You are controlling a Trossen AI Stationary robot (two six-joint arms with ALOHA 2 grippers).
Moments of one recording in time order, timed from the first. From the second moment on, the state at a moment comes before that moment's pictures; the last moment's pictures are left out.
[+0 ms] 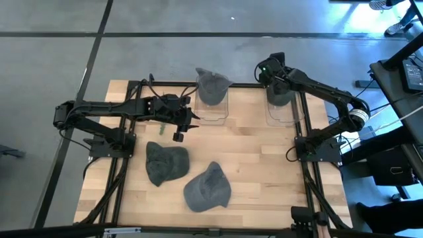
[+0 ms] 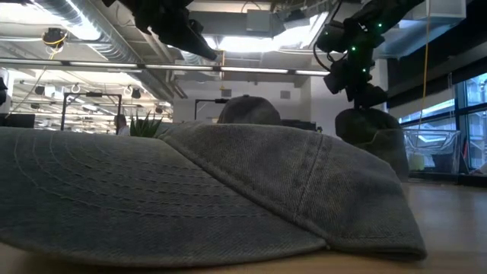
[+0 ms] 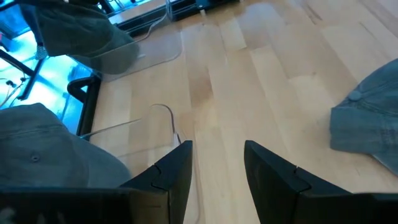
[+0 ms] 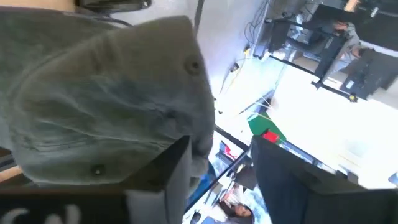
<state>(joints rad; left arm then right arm) 0.17 1.22 0.96 -0.34 0.04 0.41 -0.75 1.43 1.14 -0.64 0.85 -1.16</state>
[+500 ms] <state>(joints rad) 0.17 1.22 0.96 -0.34 0.03 0.35 -0.60 1.42 1.28 -0.69 0.76 -0.67</state>
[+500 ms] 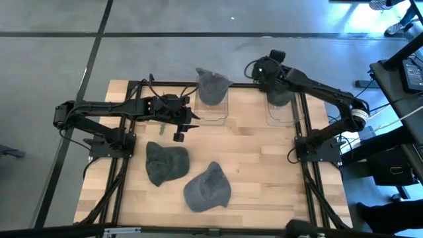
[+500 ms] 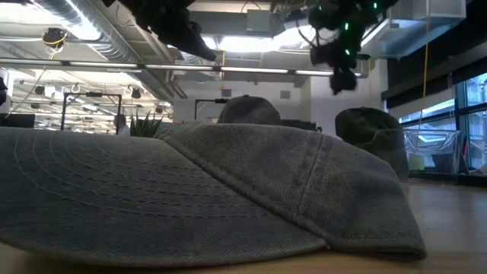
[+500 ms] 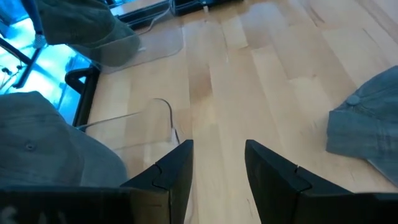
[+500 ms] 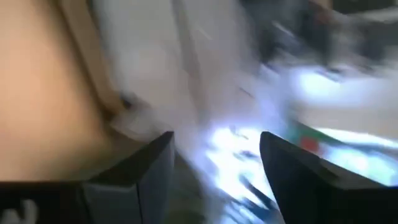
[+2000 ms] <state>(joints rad) 0.00 1.40 0.96 -0.24 0.09 0.12 0.27 1.46 0.67 0.16 0.13 0.34</state>
